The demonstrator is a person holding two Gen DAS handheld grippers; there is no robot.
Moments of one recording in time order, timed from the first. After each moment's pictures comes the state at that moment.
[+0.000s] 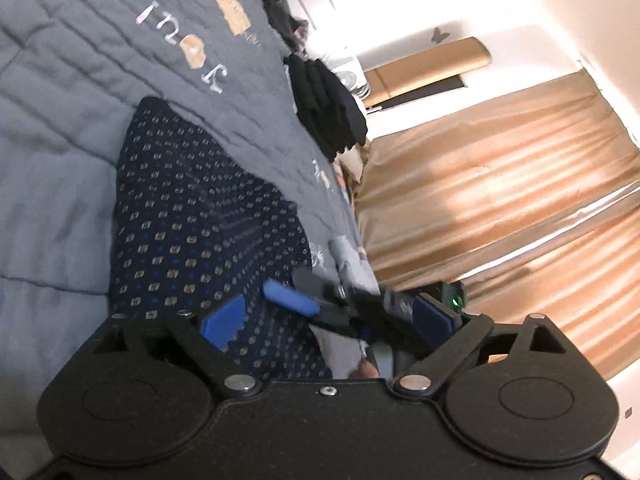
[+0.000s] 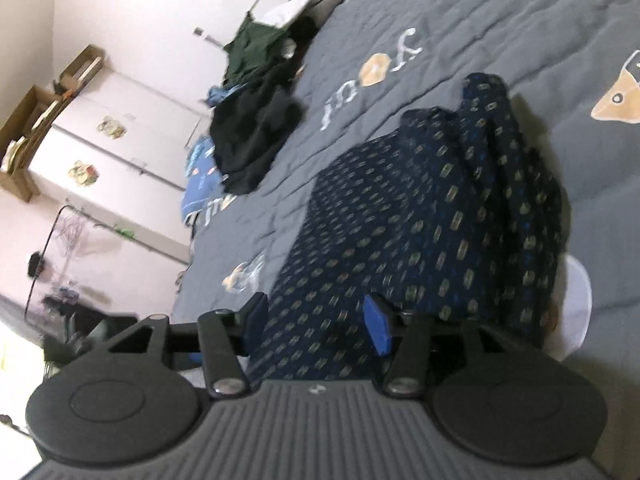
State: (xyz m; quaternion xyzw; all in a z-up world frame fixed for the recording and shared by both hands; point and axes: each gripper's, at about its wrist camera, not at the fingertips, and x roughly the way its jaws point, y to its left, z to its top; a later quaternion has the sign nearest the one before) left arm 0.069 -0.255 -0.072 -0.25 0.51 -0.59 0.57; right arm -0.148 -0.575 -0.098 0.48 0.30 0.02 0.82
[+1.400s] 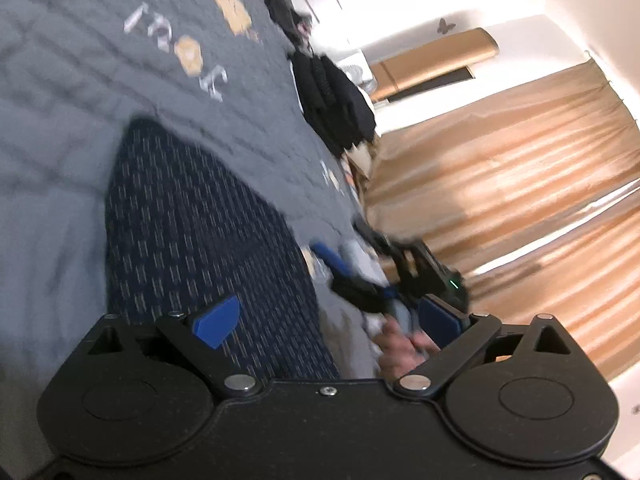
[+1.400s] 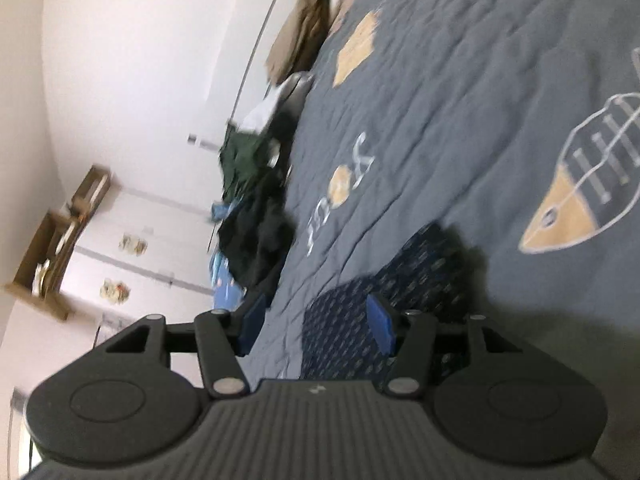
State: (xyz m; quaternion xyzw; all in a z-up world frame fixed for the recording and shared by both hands) left arm 0.101 -0.285 -0.065 -0.23 0.51 -0.59 0.58; right arm -0.160 -0.655 -0.101 0.57 0.19 0.01 0.80
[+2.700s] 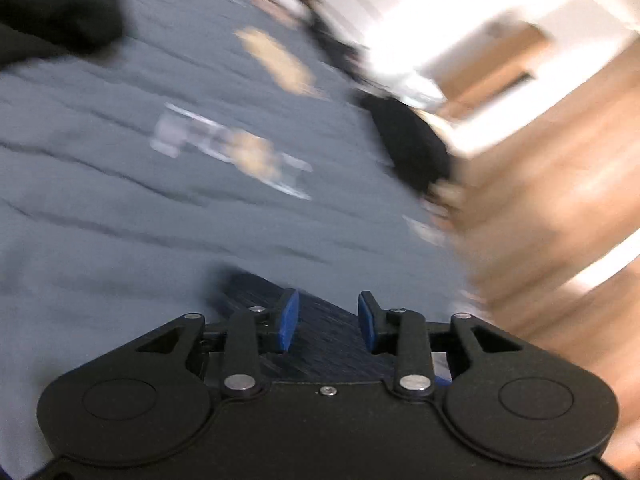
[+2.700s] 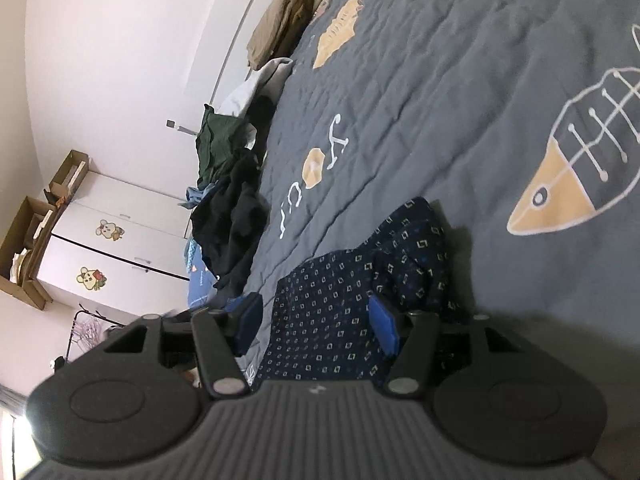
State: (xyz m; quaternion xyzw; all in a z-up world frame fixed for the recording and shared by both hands) left arm 0.168 -0.336 -0.048 -0.15 0.49 -0.57 0.64; right arm -0.153 -0.654 -0.115 0.56 0.22 -0.02 0.80
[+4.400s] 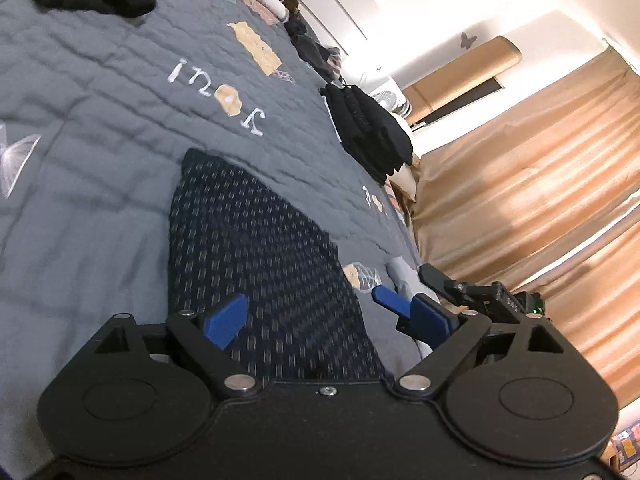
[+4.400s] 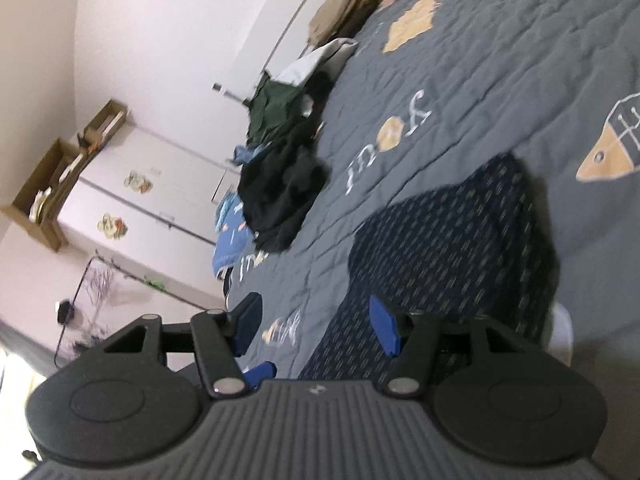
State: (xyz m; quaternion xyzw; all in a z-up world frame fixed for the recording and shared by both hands) left arm 0.062 -0.238 -0.050 -0.20 0.48 -0.55 0.66; right arm -0.180 -0.575 -0.055 0.51 0.22 0.04 0.83
